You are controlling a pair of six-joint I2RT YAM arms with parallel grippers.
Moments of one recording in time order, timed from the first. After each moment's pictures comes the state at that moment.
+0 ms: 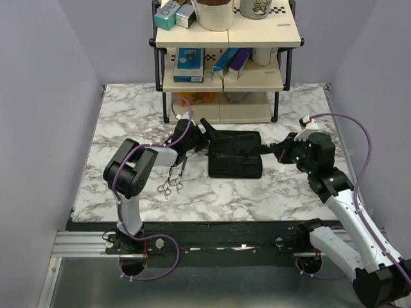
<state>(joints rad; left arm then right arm) -0.49 1.89 0.89 0.58 0.21 -0.99 0.27 0.81 0.72 -0.29 -0.16 0.36</state>
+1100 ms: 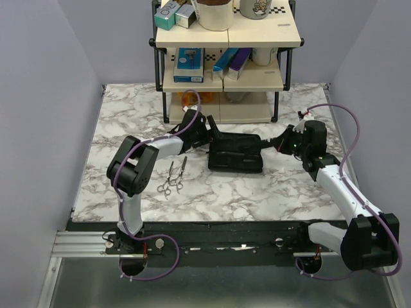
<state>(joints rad) -0.51 1.93 1.16 0.15 0.13 -0.78 0.12 1.13 0.72 -0.10 -0.24 0.40</state>
